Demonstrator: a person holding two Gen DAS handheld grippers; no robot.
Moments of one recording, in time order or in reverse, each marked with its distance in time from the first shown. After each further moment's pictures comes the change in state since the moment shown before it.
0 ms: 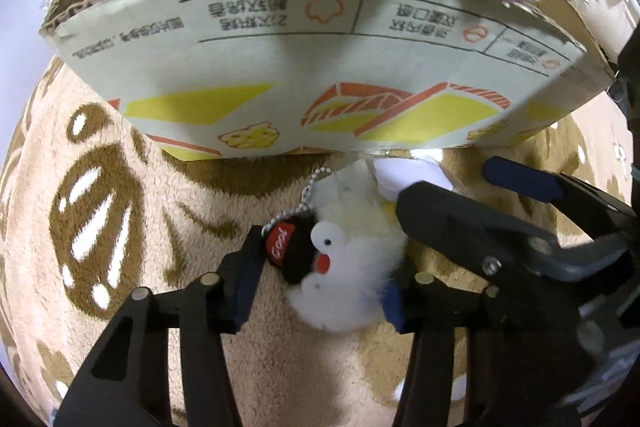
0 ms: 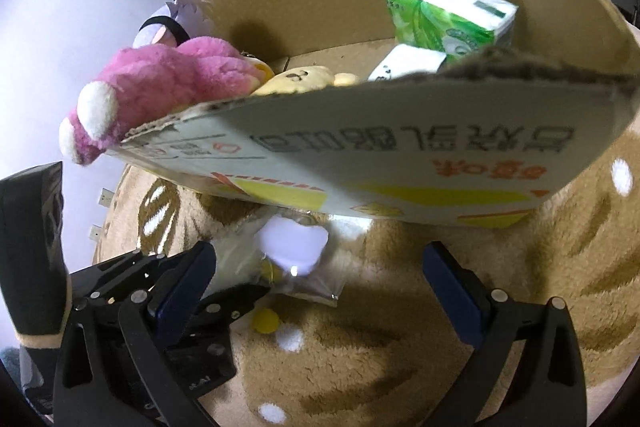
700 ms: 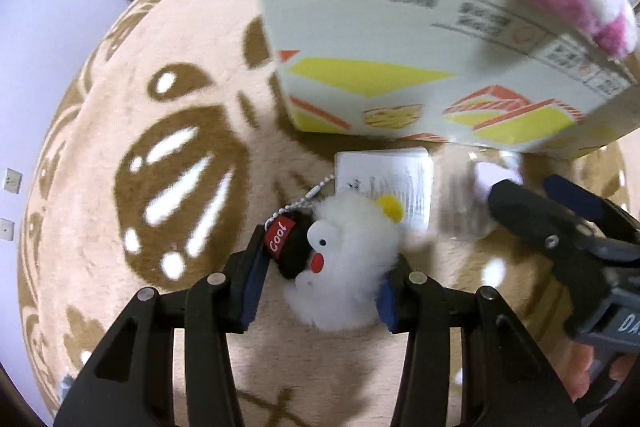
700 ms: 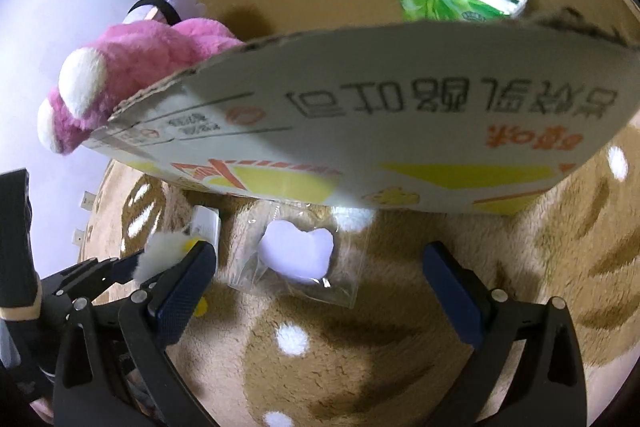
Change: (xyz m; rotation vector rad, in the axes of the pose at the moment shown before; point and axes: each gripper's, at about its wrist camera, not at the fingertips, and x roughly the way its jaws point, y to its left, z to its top) left arm -0.028 0.062 -0.027 -0.125 0.033 0.165; right arm 0.011 0.011 -0.007 0.027 0.002 -0.078
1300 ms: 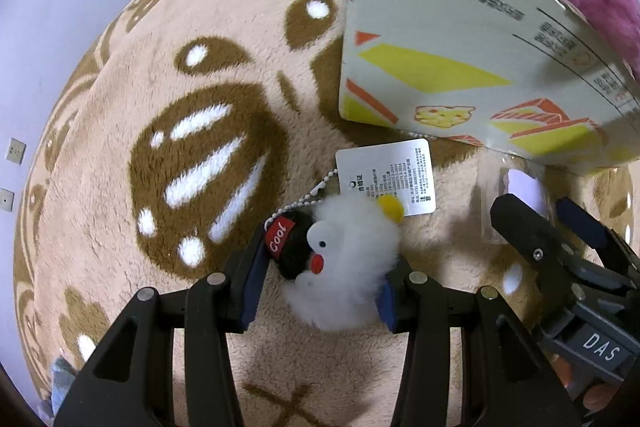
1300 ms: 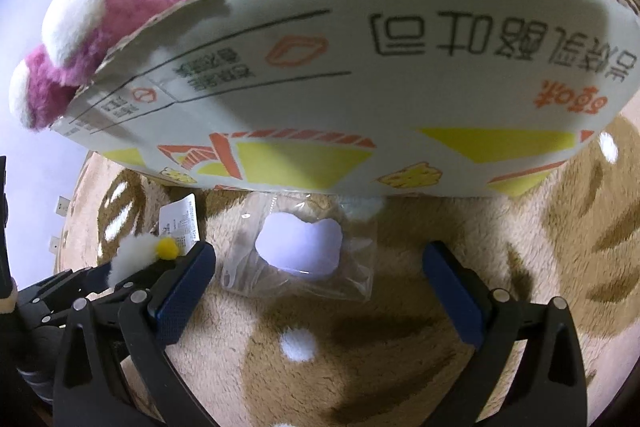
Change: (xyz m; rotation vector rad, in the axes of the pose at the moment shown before) left arm 0.014 -0.007 0.007 -0.083 0.029 0.013; right arm 0.014 0.019 -0.014 0.009 -0.012 -0.109
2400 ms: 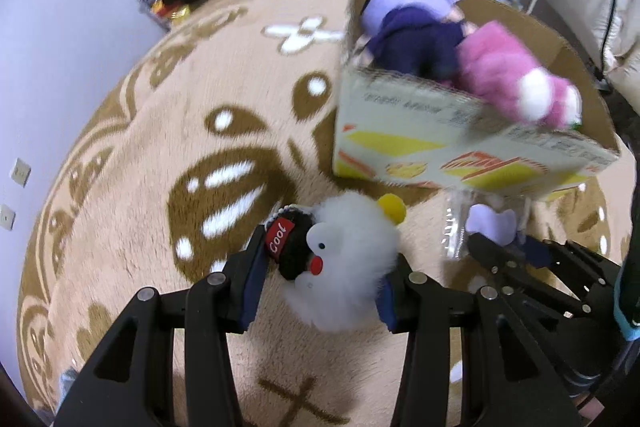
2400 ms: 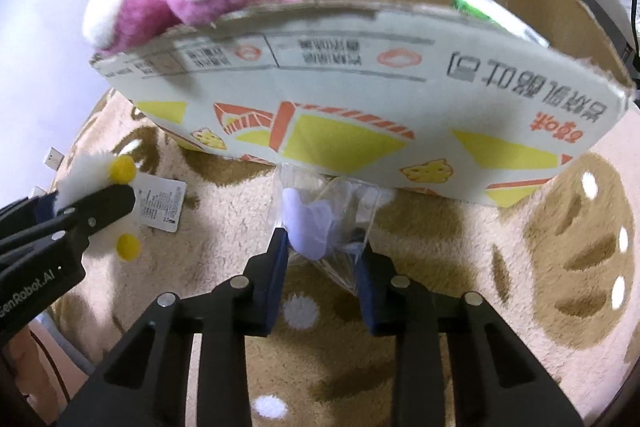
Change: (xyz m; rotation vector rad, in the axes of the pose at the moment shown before) left arm -0.058 0.006 -0.008 0.022 -0.218 -0.022; right arm 0.003 0.039 -0.012 -0.183 -0.012 -0.045
